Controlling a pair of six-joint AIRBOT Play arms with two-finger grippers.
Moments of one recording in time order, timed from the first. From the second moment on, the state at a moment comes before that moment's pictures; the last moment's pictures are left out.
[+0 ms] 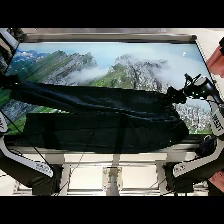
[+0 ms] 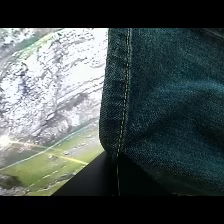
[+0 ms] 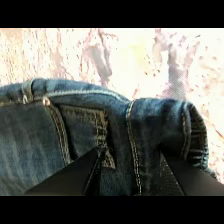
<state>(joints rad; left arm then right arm) 0.45 -1.79 1.95 1.62 -1.47 -1.37 -0.32 -1.72 1.31 -1.12 1.05 1.47</state>
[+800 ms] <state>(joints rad) 0.45 -1.85 1.94 1.62 -1.52 -1.36 -0.31 -1.80 1.49 -1.26 1.20 1.51</state>
